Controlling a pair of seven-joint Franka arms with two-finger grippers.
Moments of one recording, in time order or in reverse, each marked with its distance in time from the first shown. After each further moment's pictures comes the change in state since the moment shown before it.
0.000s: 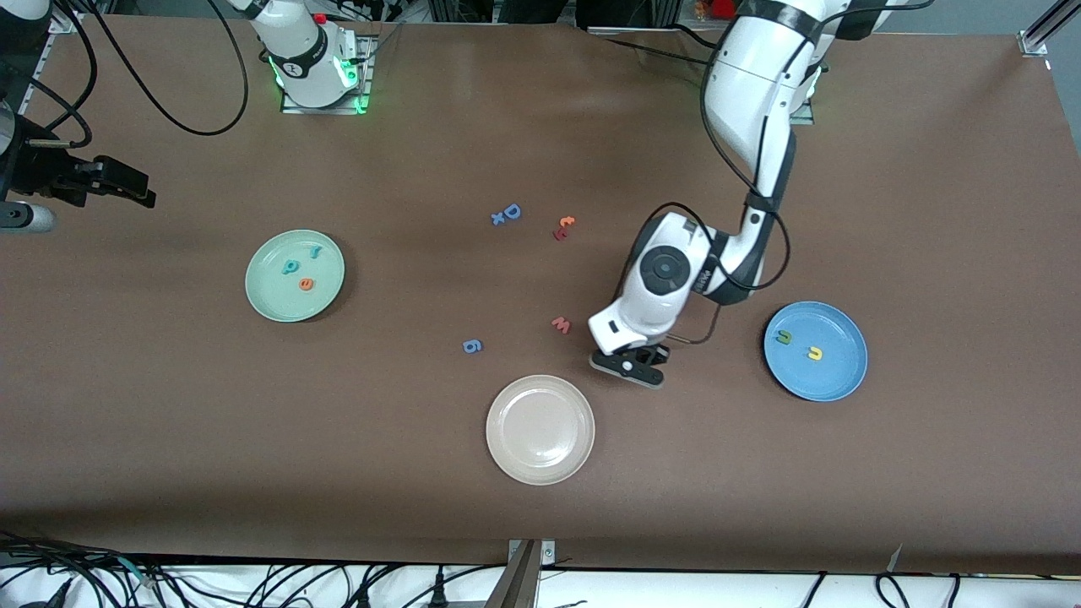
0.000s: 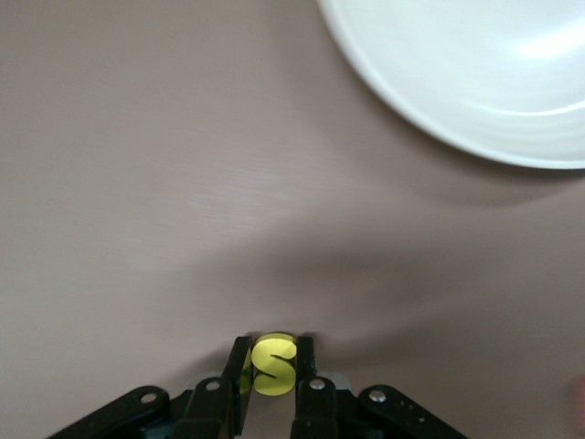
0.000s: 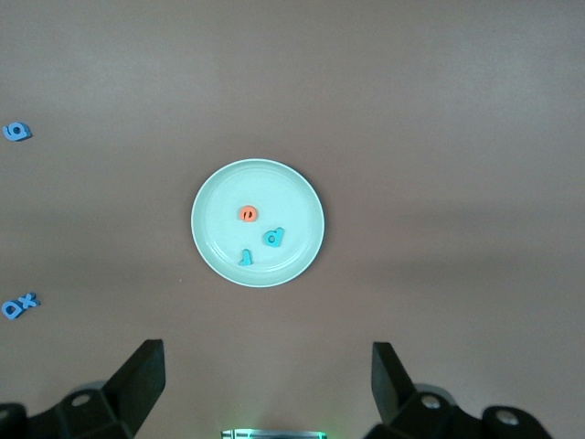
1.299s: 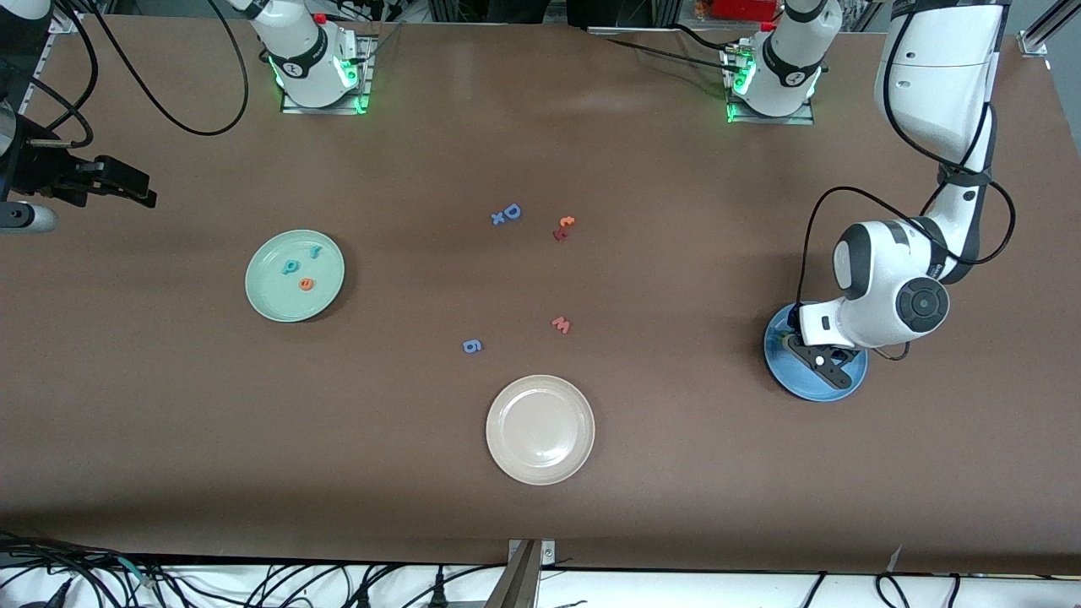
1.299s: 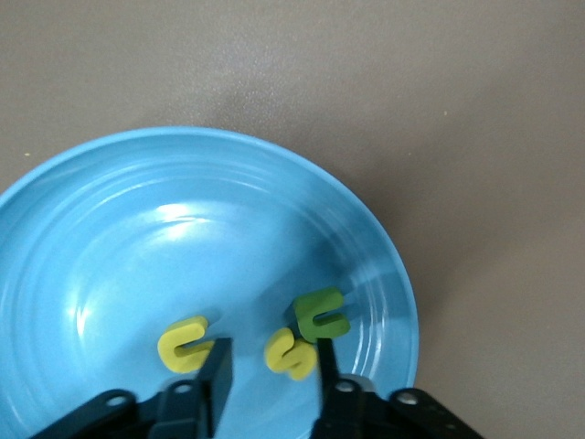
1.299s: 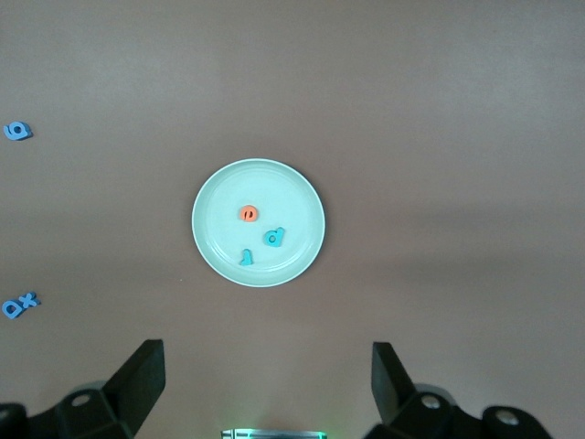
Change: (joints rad) left arm 0.368 -0.226 0.068 -0.313 -0.054 -0.167 0.825; right arm 0.000 0.000 0.002 0.000 0.000 0.000 0.000
